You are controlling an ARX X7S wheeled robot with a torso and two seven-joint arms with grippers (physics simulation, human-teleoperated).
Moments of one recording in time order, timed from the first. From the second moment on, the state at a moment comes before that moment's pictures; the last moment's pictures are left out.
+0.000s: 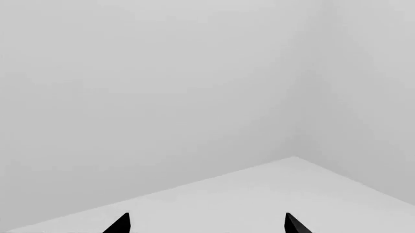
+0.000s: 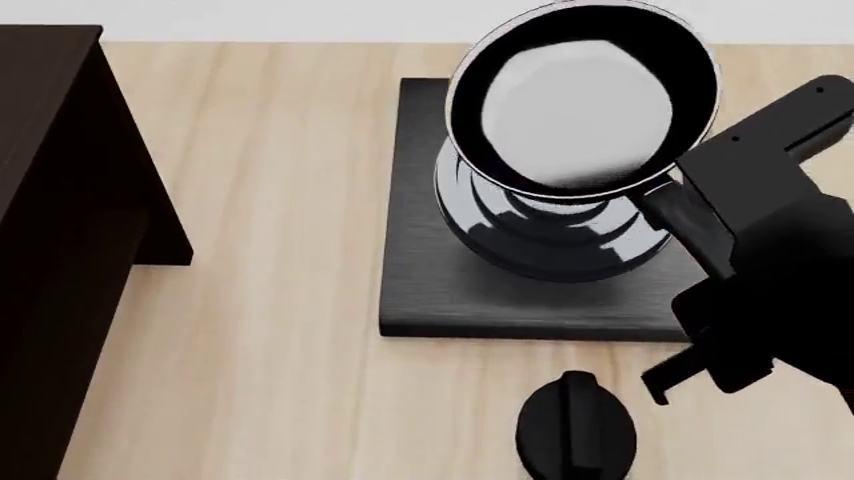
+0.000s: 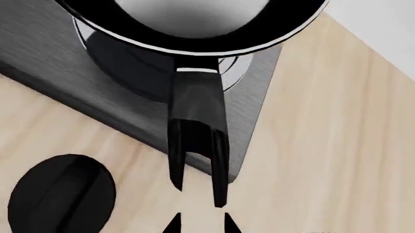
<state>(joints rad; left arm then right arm) -0.15 -0.84 -0.97 0.85 -1.36 -0.95 -1.22 1.42 0.84 -0.85 -0.04 1.13 1.45 0.23</state>
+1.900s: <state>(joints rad) -0.14 -0.82 -0.93 0.84 -1.33 -0.93 -1.20 1.47 0.71 -1.19 -0.30 1.19 1.39 -0.01</state>
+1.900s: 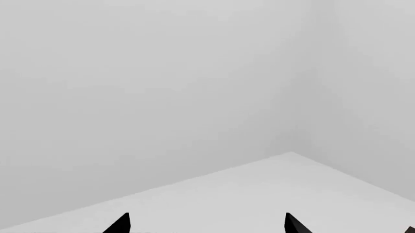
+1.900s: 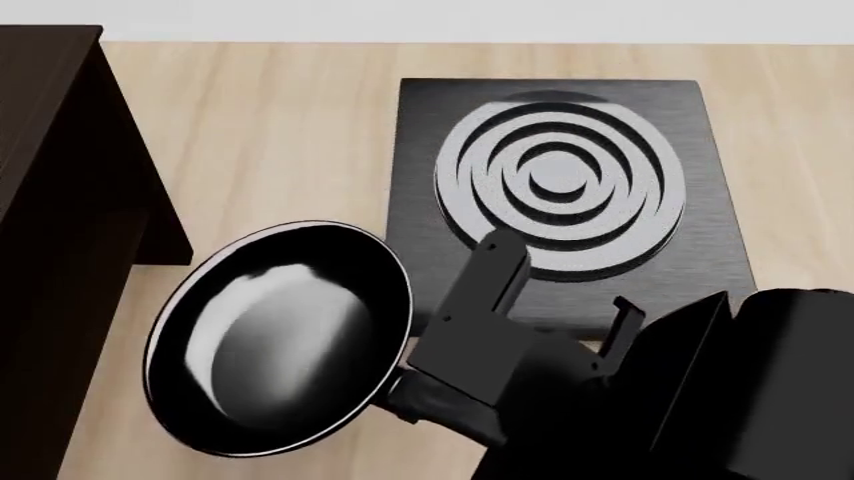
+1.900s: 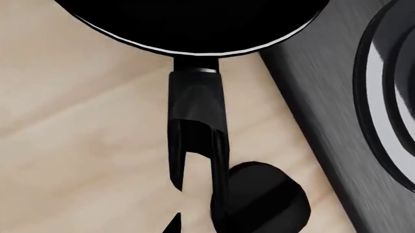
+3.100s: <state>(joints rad) -0.13 -0.82 -0.91 0.84 -1.30 -0.92 -1.19 1.40 0.55 -1.39 -0.11 0.93 1.12 -0.19</state>
